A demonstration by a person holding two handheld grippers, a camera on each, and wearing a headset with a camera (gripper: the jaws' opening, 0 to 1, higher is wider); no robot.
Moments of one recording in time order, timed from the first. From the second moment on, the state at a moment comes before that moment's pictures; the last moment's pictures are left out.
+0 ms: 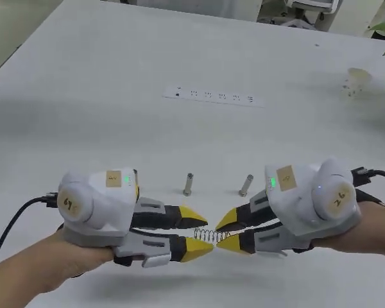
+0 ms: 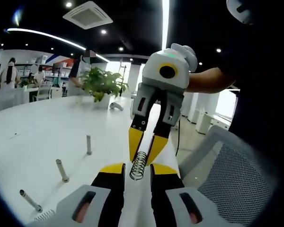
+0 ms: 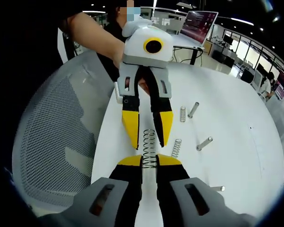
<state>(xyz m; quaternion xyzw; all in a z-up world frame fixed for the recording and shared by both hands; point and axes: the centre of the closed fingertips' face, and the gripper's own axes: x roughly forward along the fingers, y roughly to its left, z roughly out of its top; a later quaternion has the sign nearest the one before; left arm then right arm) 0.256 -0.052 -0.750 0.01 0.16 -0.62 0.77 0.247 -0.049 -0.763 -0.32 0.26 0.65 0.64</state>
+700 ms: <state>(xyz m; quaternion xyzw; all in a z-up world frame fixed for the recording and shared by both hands) 0.250 -0.052 -0.747 0.01 0.15 -0.62 0.77 0.244 -0.048 -0.759 -0.32 0.26 0.66 0.63</state>
